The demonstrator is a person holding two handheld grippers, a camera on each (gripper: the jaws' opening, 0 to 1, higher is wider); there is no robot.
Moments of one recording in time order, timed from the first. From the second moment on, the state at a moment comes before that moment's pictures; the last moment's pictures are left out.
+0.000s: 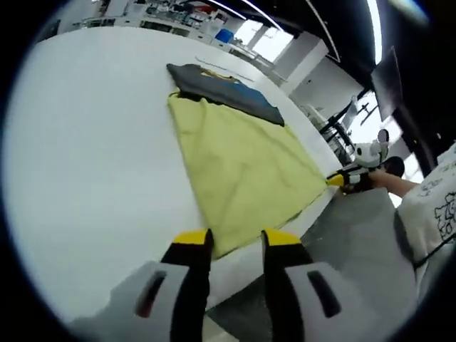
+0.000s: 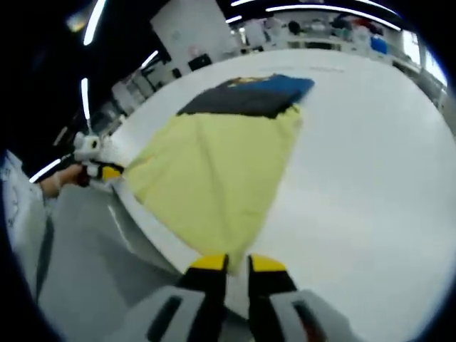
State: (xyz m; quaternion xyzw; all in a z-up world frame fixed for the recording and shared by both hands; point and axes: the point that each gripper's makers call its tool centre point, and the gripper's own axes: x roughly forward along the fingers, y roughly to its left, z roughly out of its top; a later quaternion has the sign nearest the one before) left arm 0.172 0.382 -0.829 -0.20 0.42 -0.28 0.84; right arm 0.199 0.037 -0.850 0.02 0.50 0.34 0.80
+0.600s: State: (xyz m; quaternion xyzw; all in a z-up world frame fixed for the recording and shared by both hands) left arm 0.163 0.397 -0.835 -0.28 0.42 -0.25 0.82; right arm 0.197 0.029 -0.827 0.10 0.50 0.34 0.79
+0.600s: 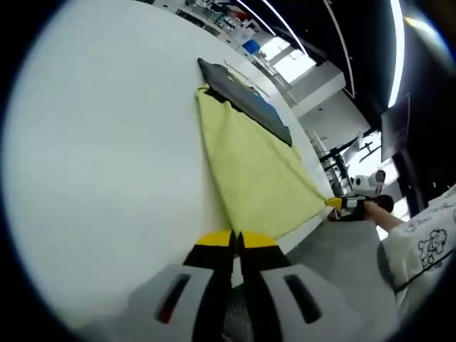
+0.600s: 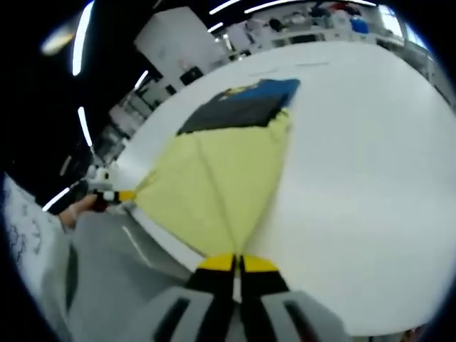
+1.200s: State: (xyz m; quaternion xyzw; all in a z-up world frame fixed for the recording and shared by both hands) left arm 0.133 0.386 -0.771 -0.31 0.39 -0.27 0.82; right arm 0.157 0.029 -0.778 0.18 0.51 0.33 0.77
